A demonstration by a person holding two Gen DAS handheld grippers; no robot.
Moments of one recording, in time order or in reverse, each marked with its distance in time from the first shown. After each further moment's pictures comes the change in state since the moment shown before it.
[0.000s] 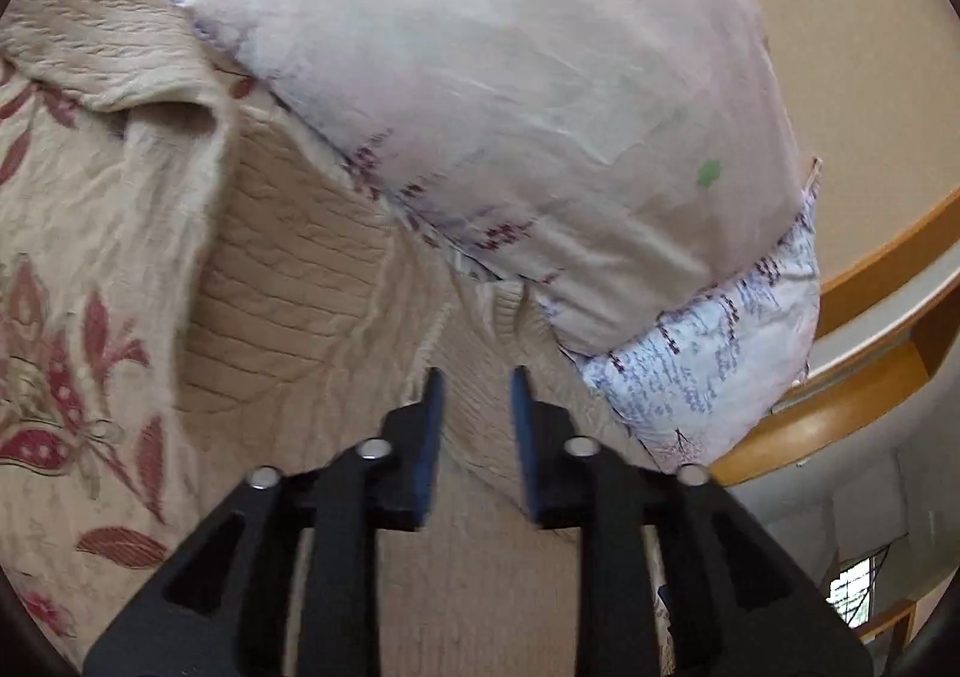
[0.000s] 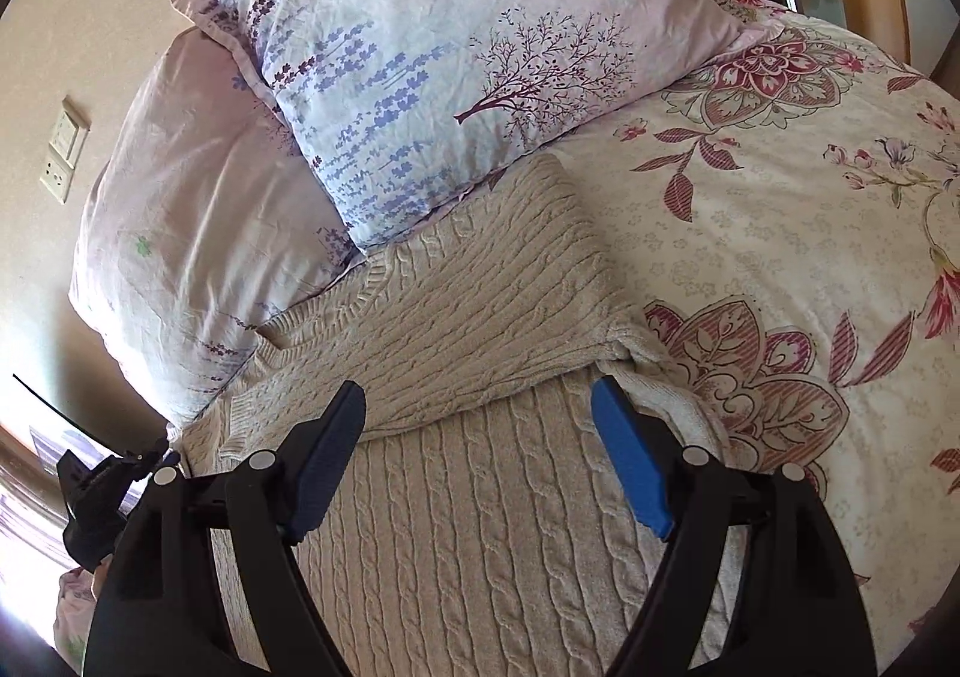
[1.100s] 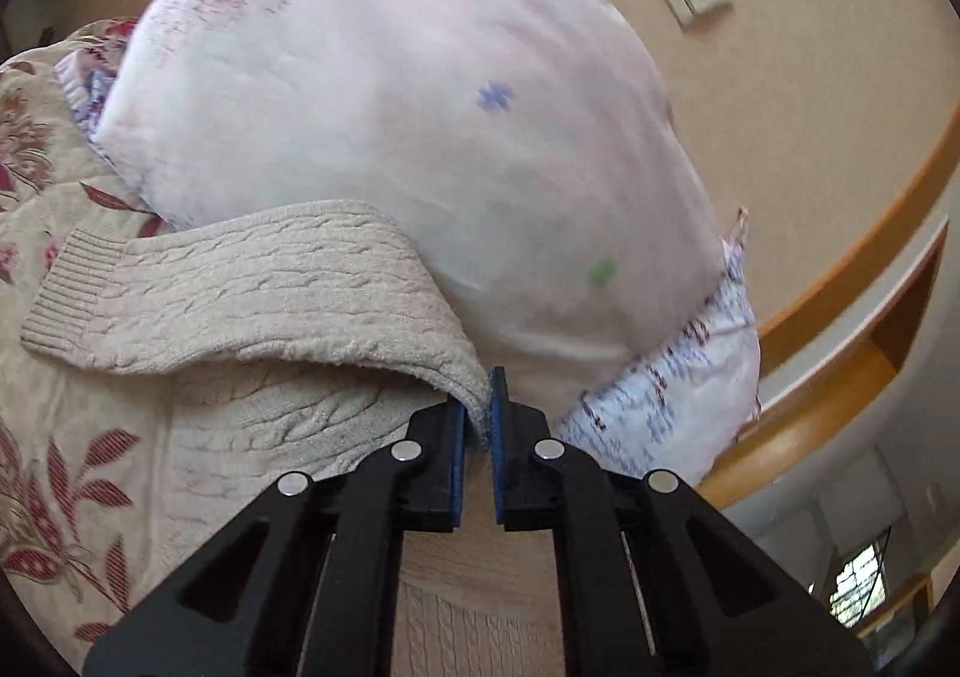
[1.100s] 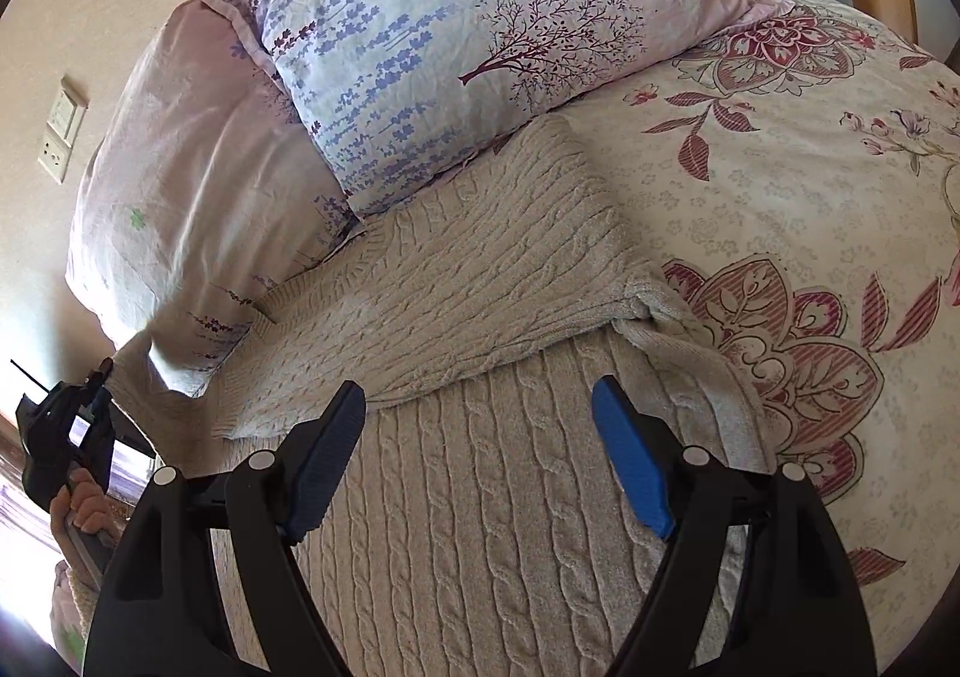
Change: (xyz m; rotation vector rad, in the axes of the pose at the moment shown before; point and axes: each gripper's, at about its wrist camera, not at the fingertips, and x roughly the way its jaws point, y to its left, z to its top) left arm 0.008 -0.059 0.019 0.138 -0.106 -0.172; right arm 0.013 0.002 -0.014 -0.008 0.037 0.003
